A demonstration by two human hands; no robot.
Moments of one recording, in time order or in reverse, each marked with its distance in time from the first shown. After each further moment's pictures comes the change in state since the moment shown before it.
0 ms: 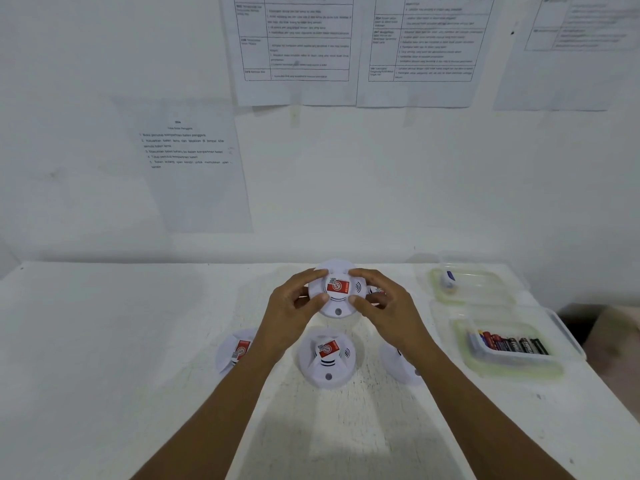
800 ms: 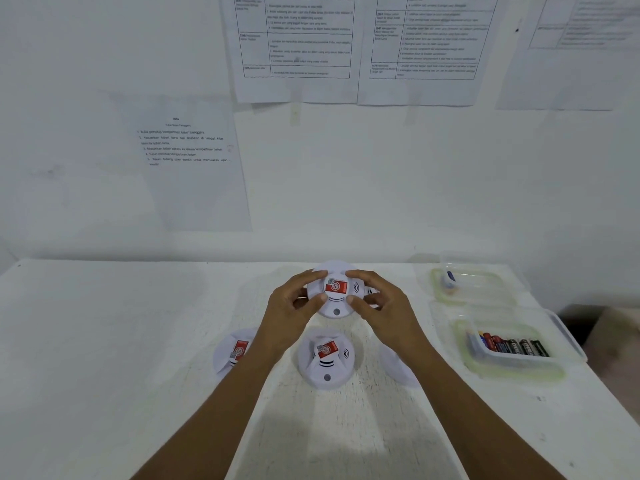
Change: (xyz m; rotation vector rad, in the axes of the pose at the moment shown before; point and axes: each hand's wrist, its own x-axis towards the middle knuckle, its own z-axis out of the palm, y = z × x) left_hand 0.004 -0.006 0.002 0.003 0.006 -0.002; right_hand 0.003 0.006 0.005 -0.022 0.001 -0.019
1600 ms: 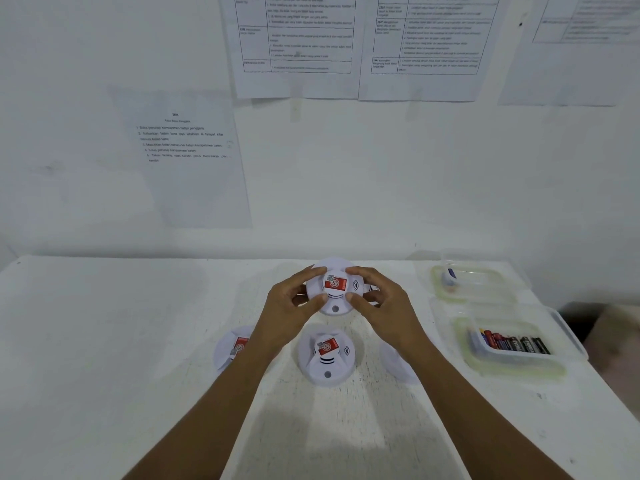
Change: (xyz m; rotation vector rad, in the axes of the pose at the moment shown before) left_hand -0.003 0.005 -0.005 0.034 -0.037 -0.038; right_hand 0.002 -0.001 0.002 0.012 0.002 0.011
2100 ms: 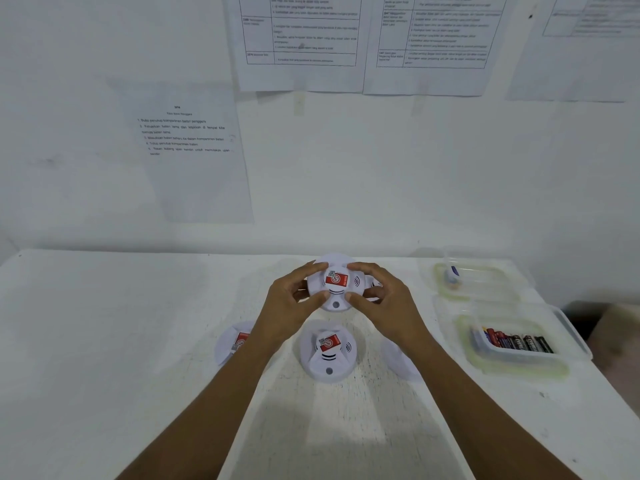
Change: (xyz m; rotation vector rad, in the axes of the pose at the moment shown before) left_hand 0.002 -0.004 -0.002 0.016 -0.009 0.011; right_hand 0.003 0.005 0.000 -0.013 -0.005 0.017
